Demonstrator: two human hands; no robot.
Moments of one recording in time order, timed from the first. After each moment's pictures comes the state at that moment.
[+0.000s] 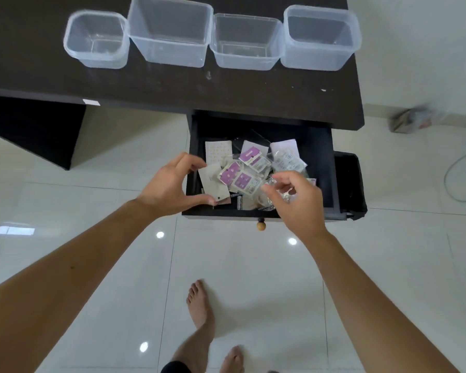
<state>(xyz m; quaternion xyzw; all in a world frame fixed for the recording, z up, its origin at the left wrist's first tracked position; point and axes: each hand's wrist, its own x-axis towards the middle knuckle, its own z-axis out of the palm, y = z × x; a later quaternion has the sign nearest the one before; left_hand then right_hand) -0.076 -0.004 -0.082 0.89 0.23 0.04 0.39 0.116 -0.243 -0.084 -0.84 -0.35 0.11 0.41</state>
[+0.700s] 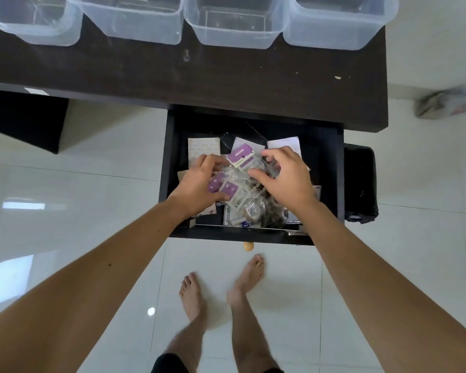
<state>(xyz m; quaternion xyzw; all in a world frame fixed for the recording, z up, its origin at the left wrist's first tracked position) 0.031 -0.031 -0.155 0.82 0.33 -0.06 0.46 0.214 -0.181 -0.153 -0.86 -0.39 0.21 0.26</state>
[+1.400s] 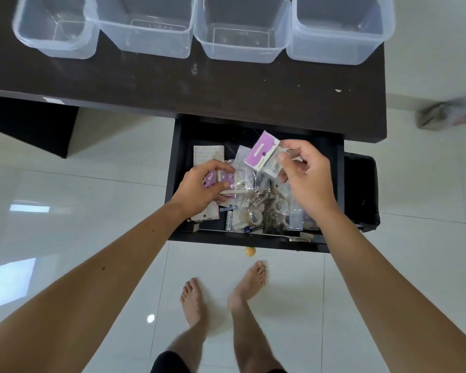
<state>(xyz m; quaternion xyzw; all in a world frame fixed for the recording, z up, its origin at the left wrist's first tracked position) 0.028 -0.031 -0.138 0.67 0.37 0.04 0.64 0.217 -0.187 -0.094 -0.78 -0.26 0.27 0.49</state>
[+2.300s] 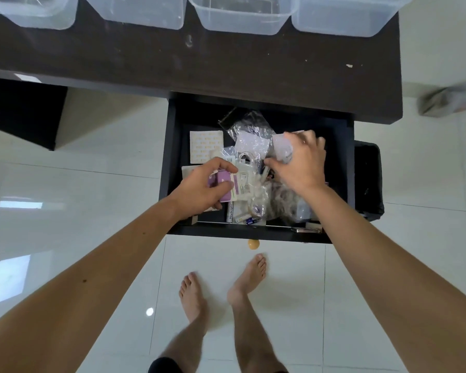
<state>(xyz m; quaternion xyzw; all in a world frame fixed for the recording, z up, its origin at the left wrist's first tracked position) 0.021 -0.040 -0.144 0.67 0.35 -0.06 0.65 0.235 -0.168 -0.163 -0.92 -0.32 0.16 0.14</state>
